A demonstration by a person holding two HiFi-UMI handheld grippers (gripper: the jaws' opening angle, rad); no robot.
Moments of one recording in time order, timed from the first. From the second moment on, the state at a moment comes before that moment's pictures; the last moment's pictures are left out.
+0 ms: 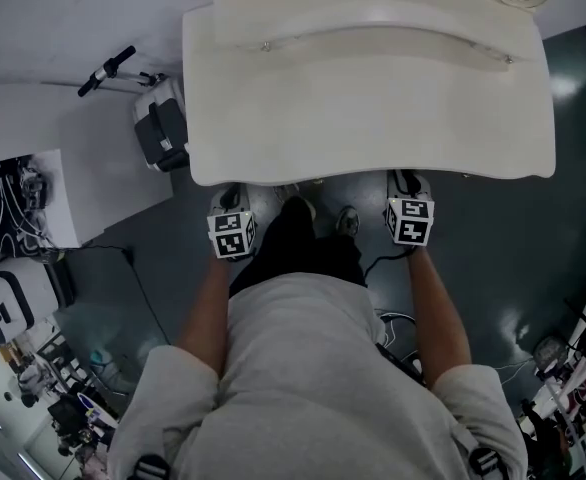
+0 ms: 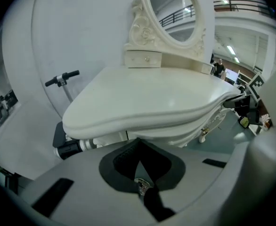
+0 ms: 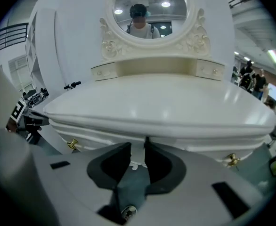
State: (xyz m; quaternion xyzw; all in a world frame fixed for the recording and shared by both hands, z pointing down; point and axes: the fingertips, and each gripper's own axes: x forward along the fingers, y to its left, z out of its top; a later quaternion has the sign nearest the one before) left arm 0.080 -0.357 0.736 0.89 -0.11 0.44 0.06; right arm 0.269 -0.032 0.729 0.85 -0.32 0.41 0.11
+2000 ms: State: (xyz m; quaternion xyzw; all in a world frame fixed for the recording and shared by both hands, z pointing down) left arm 0.098 -0.135 0.466 0.99 -0.05 0.14 0.07; right arm 0.128 -0.043 0.433 0.88 -0.45 0.11 0.02
